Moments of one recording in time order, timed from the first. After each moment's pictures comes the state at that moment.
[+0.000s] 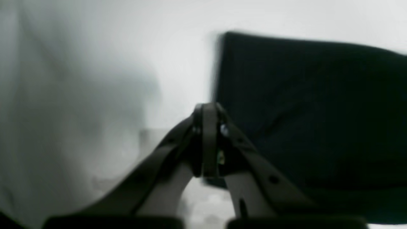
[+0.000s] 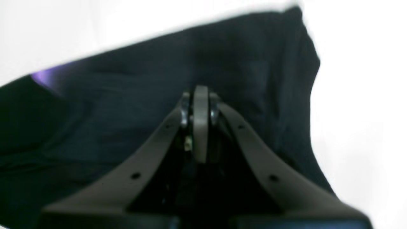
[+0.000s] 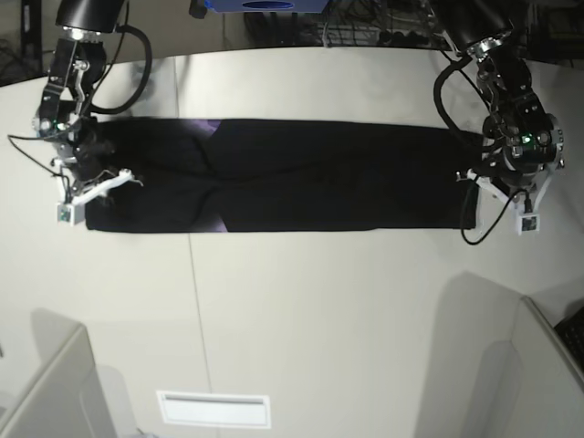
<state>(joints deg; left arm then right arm) 4.3 -8.1 -31.6 106.9 -6.5 -15.1 71.0 -10.2 11.0 18.9 95.7 24.2 9.1 -44.1</state>
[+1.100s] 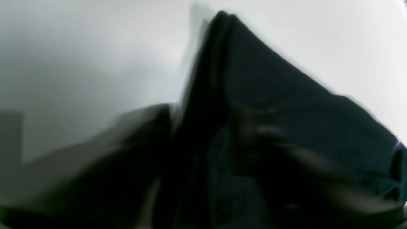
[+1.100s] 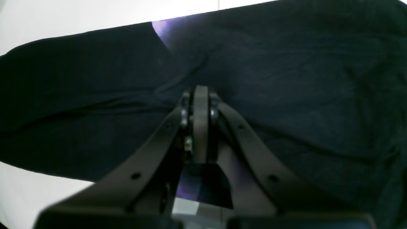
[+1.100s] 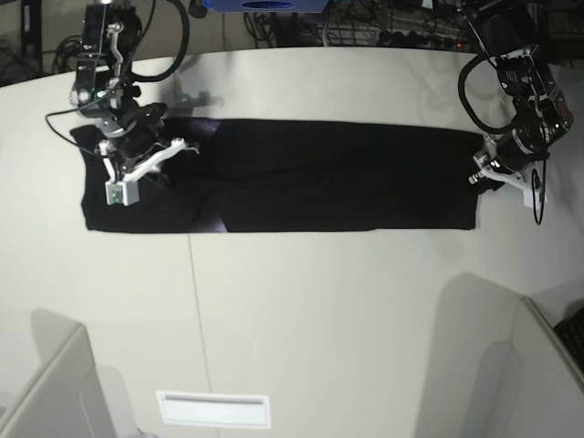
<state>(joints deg) 5.7 -16.2 -34.0 77.2 -43.4 -15.2 58.3 -18.4 6.2 9.3 106.2 24.1 9.2 -44.1</state>
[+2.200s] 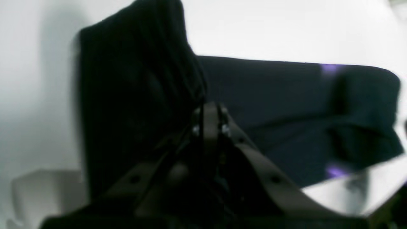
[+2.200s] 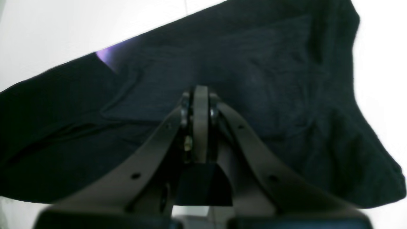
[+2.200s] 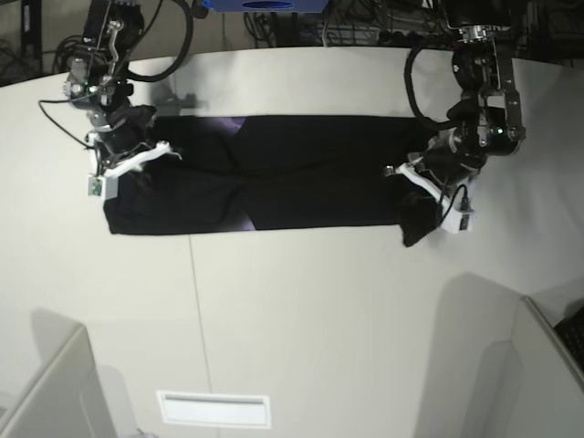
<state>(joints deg) 10.3 -12.4 -11.0 104.4 -41.1 -6.5 60.6 -18.6 1.6 16.9 106.2 24.0 9.2 -44.0</state>
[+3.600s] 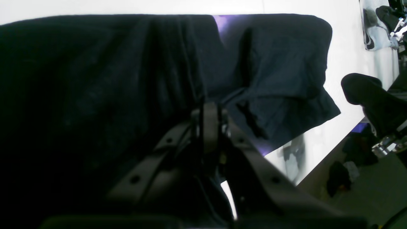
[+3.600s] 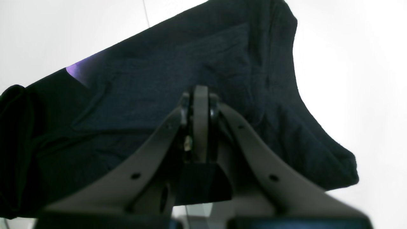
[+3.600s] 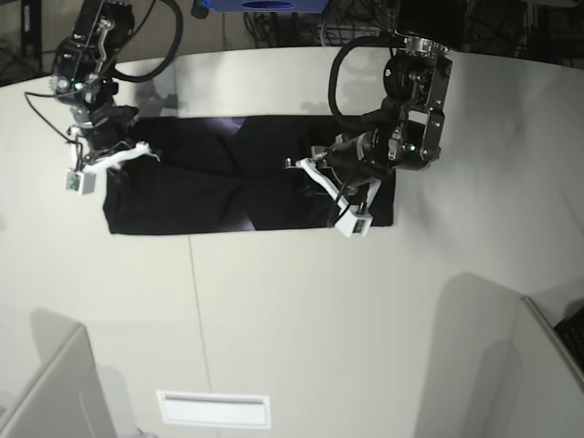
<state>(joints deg) 4.5 -6.2 10.7 100.2 -40.9 2.0 60.4 -18.6 1.3 22.6 106.2 24.1 9.2 -44.0</state>
